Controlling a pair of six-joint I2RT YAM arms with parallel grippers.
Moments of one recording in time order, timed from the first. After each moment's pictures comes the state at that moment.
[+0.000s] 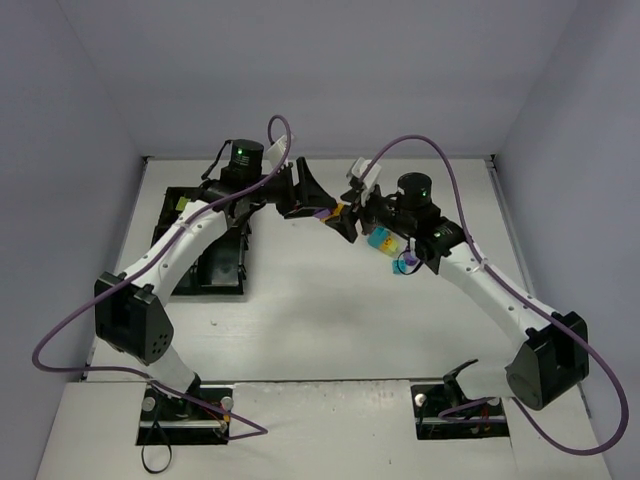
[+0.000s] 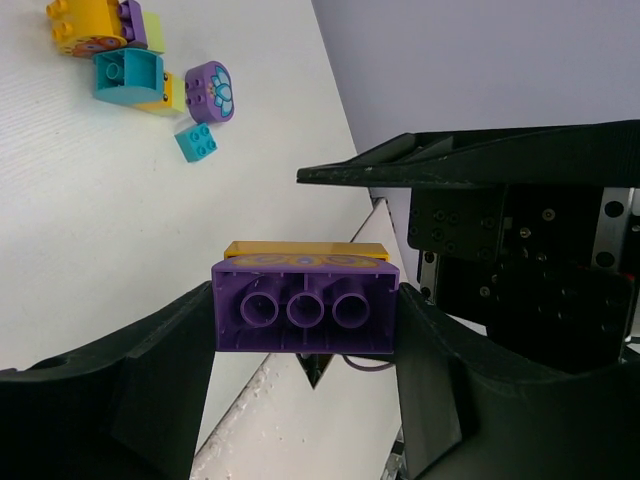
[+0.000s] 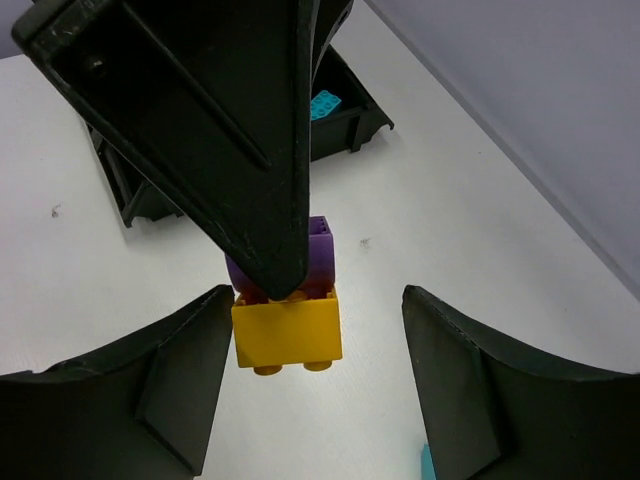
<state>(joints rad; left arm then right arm) -0.44 1.62 1.53 -0.40 0.74 -0.75 0.50 1.33 1.08 0.00 -0.53 -0.24</state>
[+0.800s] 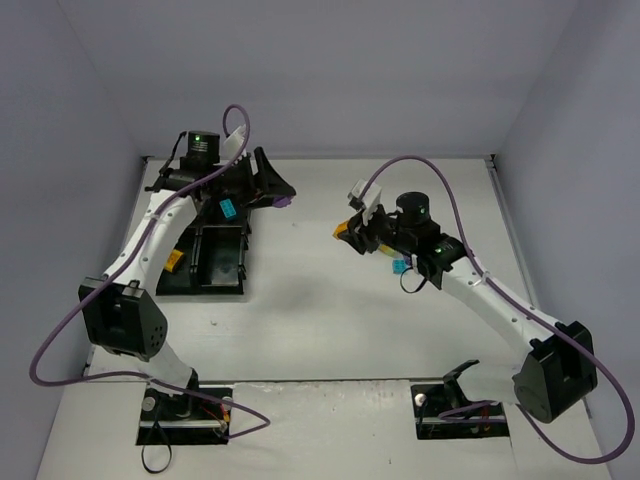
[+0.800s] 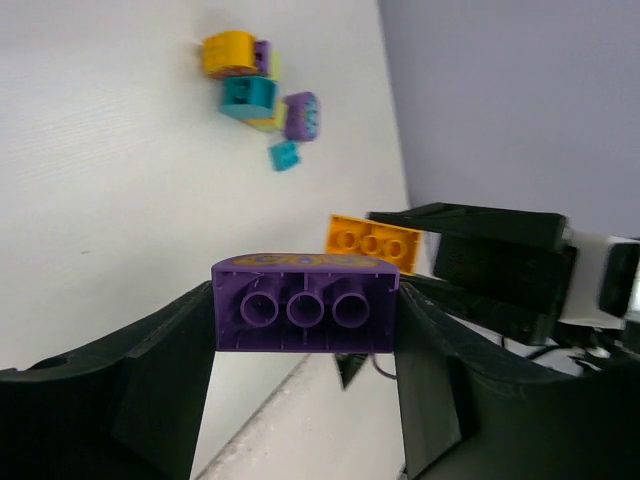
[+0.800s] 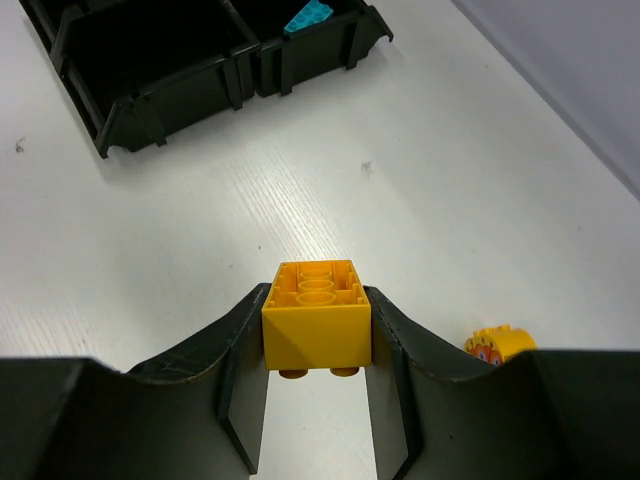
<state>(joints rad) -0.24 1.62 1.60 -0.59 0.79 -0.63 0.52 1.27 0.95 -0.03 -0.44 -0.28</state>
